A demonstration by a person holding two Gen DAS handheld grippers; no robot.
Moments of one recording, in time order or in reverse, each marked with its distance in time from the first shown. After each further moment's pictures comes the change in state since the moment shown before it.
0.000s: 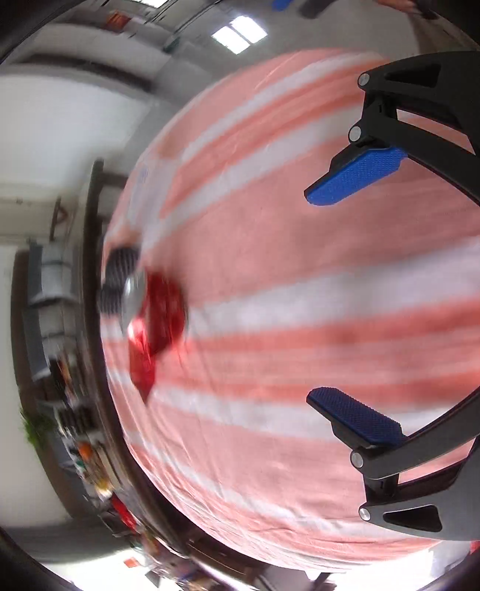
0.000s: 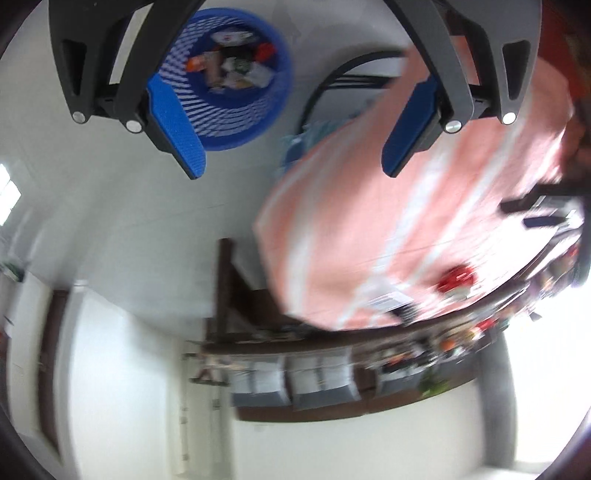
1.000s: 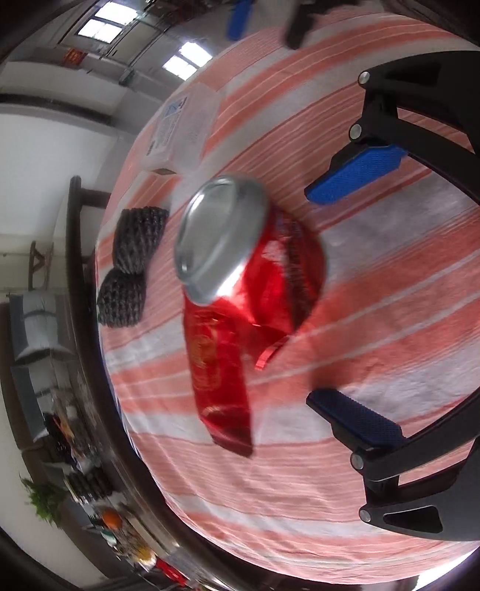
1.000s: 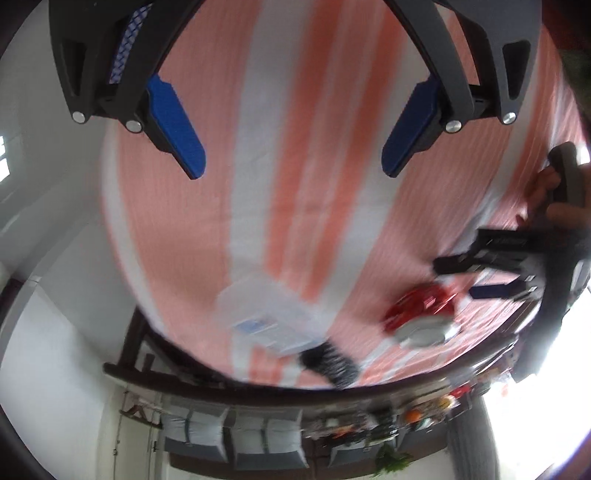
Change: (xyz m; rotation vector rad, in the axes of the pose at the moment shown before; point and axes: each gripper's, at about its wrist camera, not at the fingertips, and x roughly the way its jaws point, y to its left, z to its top) left arm 0.111 0.040 0.109 0.226 0.062 -0.141; right arm 0.132 0.079 0.096 -0.115 0.231 0.025
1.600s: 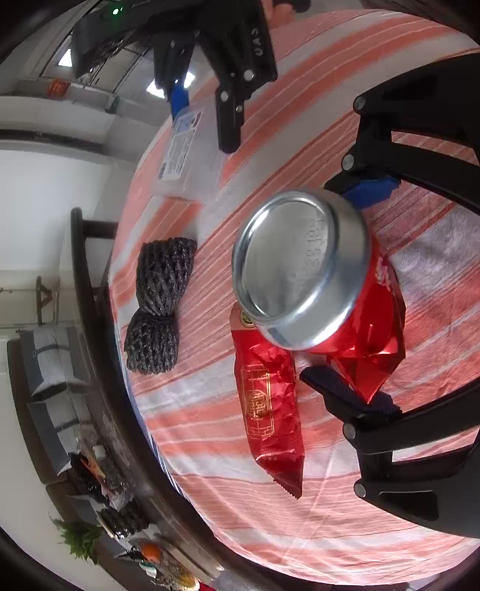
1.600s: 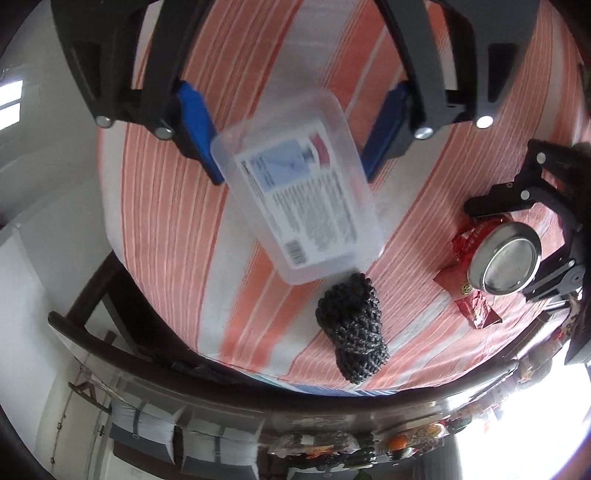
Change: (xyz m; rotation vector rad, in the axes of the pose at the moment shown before) left arm 0.013 -0.015 0.025 0.090 -0.041 -0.043; right arm 0.074 -0.002 0.083 -0.158 0.097 0.077
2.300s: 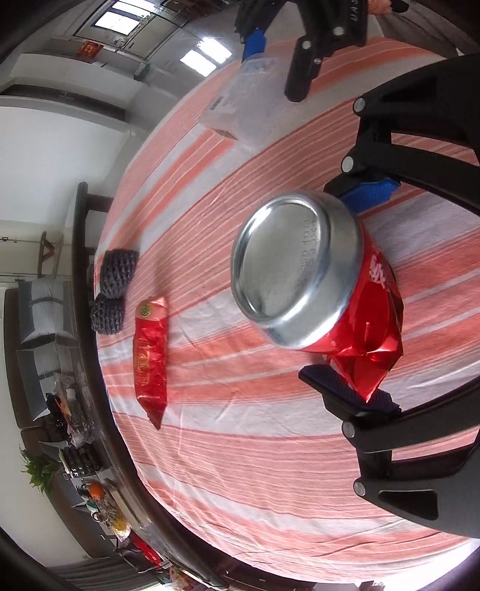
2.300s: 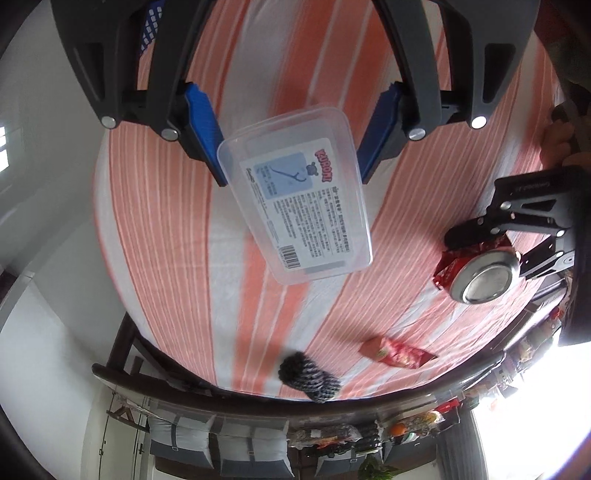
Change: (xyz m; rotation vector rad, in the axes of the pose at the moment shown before) left arm -0.076 -0.038 -0.093 -0.168 0.005 0.079; right arm -0.075 0.070 -0.116 0.116 -0.033 -0.006
